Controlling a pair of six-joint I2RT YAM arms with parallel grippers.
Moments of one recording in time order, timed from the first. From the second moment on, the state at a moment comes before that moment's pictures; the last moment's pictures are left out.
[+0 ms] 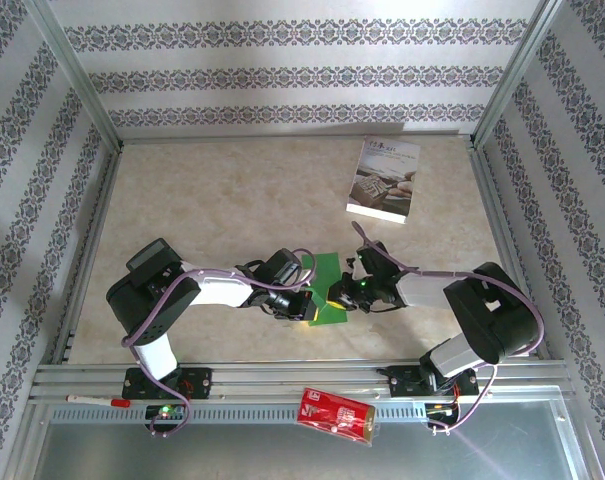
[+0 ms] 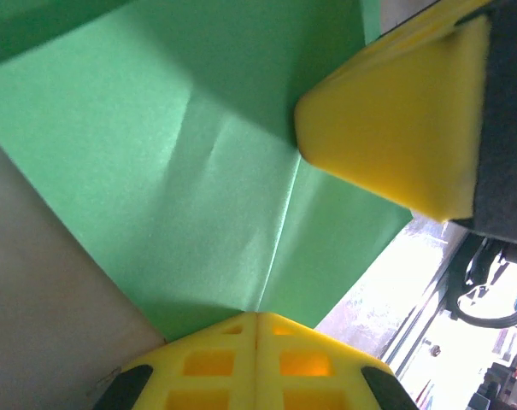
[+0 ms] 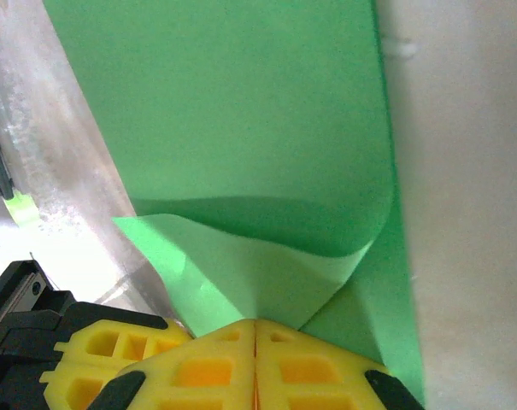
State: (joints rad) left arm -0.82 1.76 0.75 -0.02 0.58 -0.74; right arm 0.49 1.51 0.47 0.00 -0.63 0.93
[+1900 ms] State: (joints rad) left arm -0.82 1.76 0.76 -0.02 0.58 -0.73; right arm 0.64 1.53 0.50 0.03 -0.53 1.00
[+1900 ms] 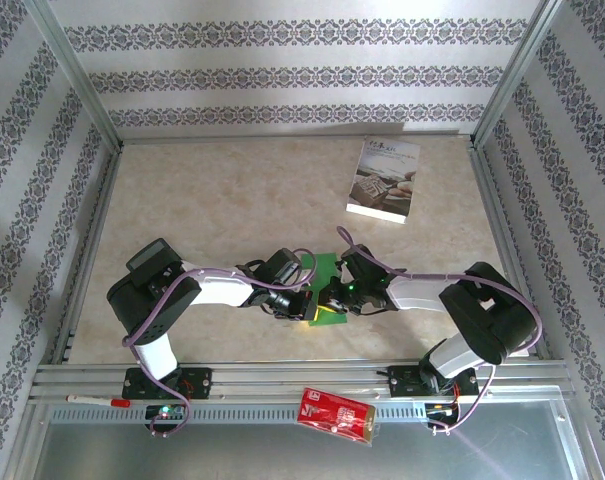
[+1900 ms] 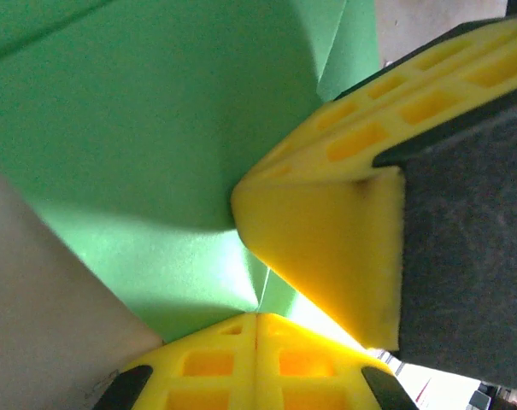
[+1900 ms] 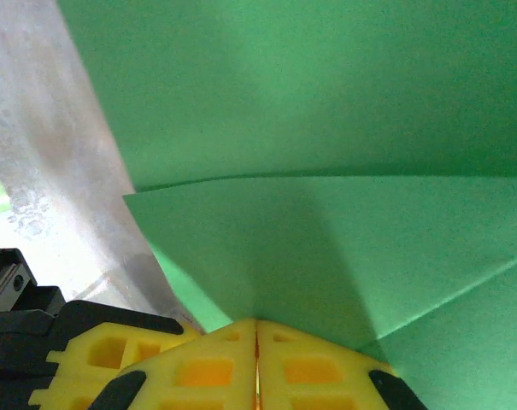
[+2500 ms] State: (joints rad) left arm -0.82 1.77 0.76 -0.02 0.58 -0.73; right arm 0.45 1.55 0.52 -0.04 -0.65 0.84
